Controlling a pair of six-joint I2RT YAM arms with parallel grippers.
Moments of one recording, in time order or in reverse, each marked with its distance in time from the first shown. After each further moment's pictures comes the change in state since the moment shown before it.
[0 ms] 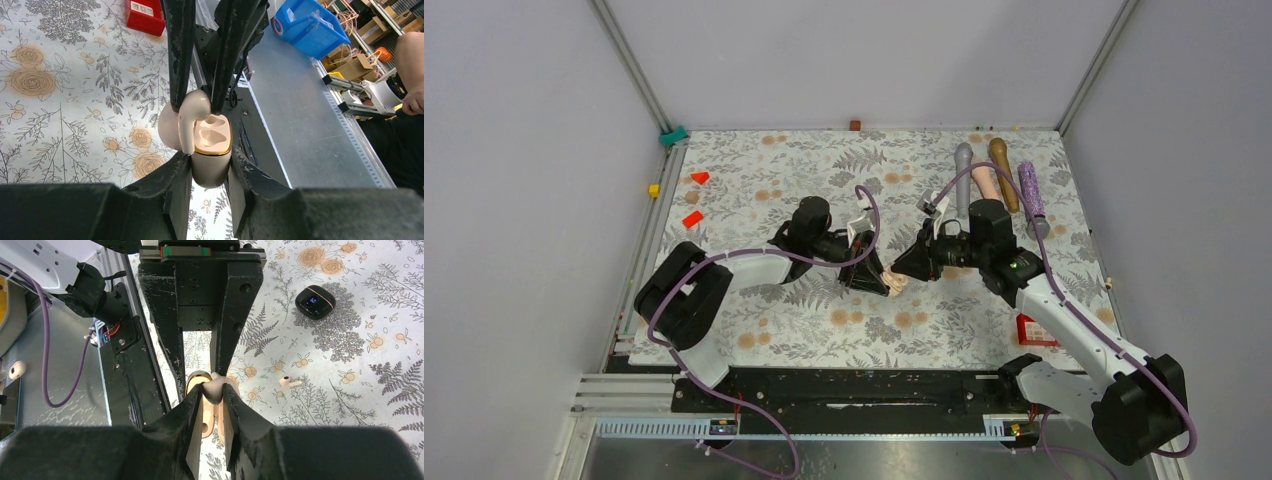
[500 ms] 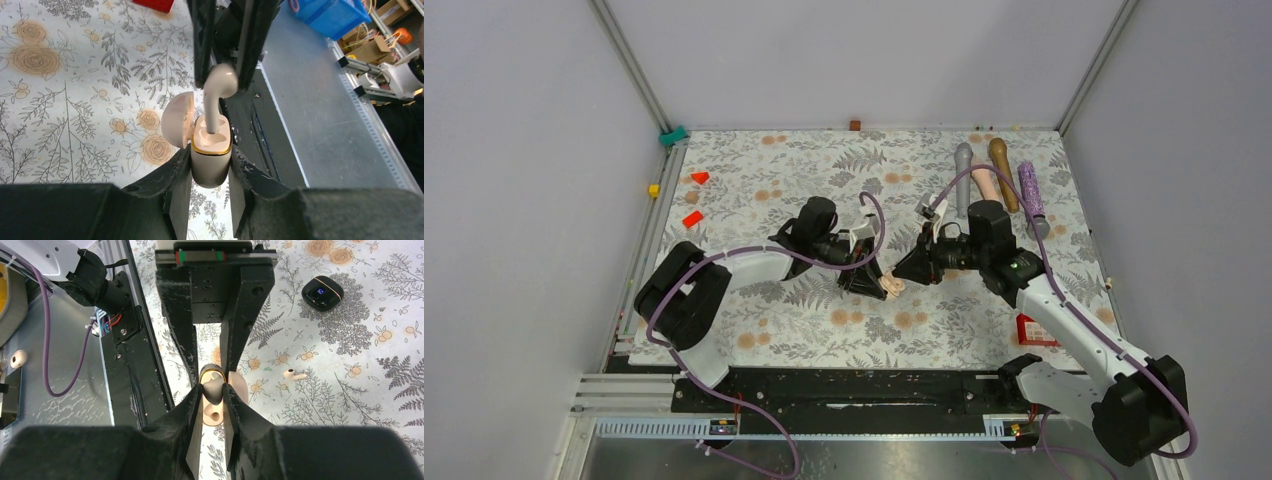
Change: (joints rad) left arm -0.002 0.000 0.060 -0.354 -0.027 0.303; right arm 0.000 -0.008 0.006 -0.056 -0.021 -0.039
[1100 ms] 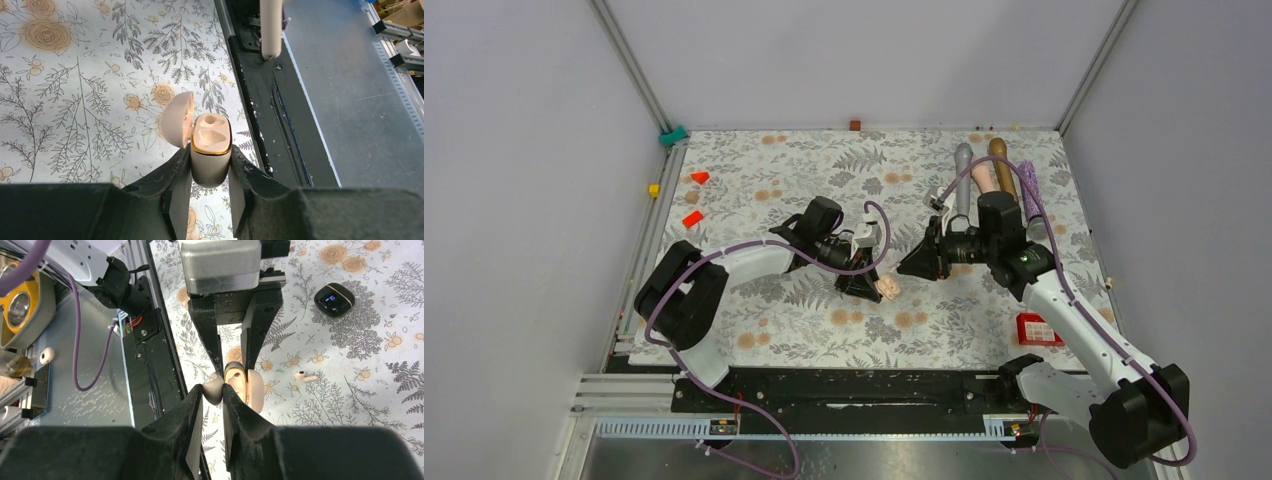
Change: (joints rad) left arm 0.000 0.000 0.064 -0.305 -0.071 0.299; right arm -0.060 -0.001 0.084 -0.103 -0.101 -0.002
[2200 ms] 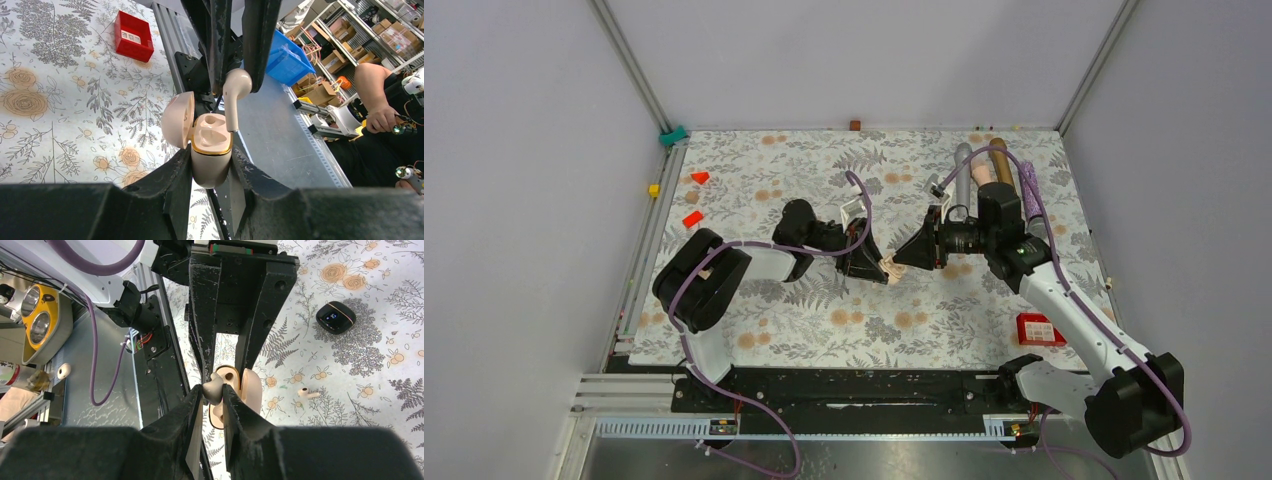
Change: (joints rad) left arm 0.050 0.131 -0.136 1.278 0.152 -1.149; right arm -0.007 0.047 0.023 0.099 -0.029 0.100
